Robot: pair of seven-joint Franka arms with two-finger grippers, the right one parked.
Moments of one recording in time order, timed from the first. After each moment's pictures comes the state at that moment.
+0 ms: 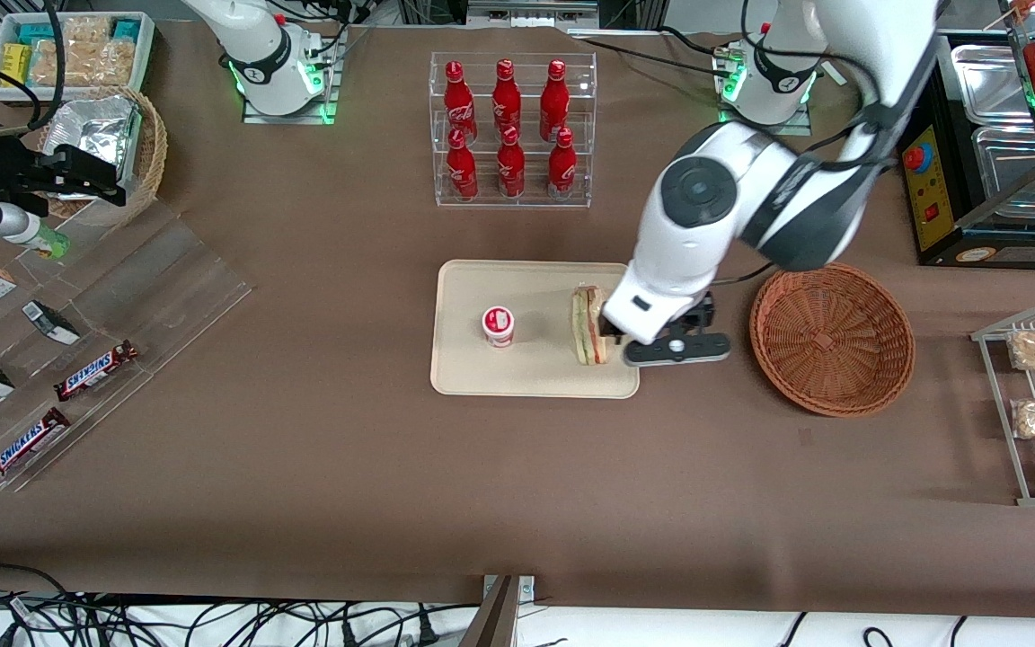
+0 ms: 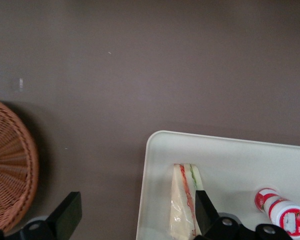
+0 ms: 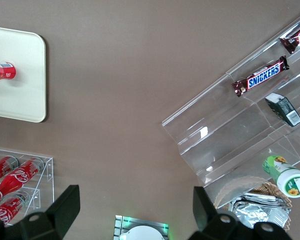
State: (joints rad) arm -0.08 0.48 -0.50 -1.46 0.36 1.91 -0.80
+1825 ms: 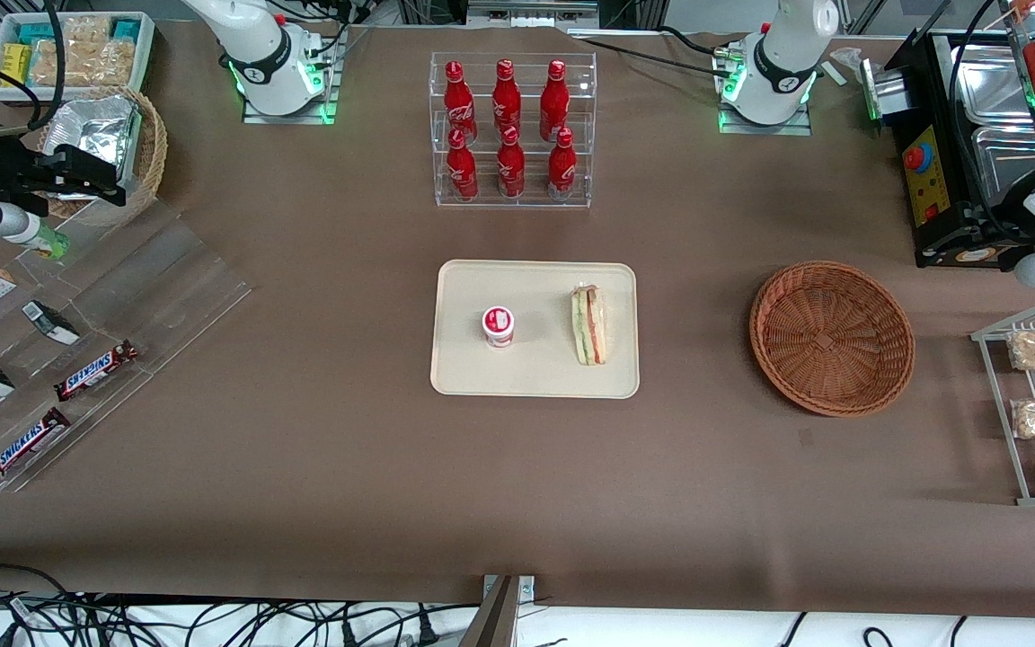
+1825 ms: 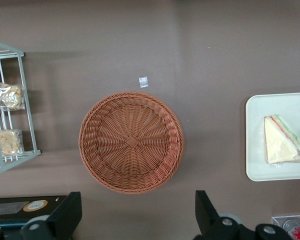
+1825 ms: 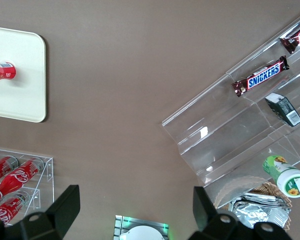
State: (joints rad) arm 0.17 0.12 -0.22 -1.46 0.03 1.59 0.02
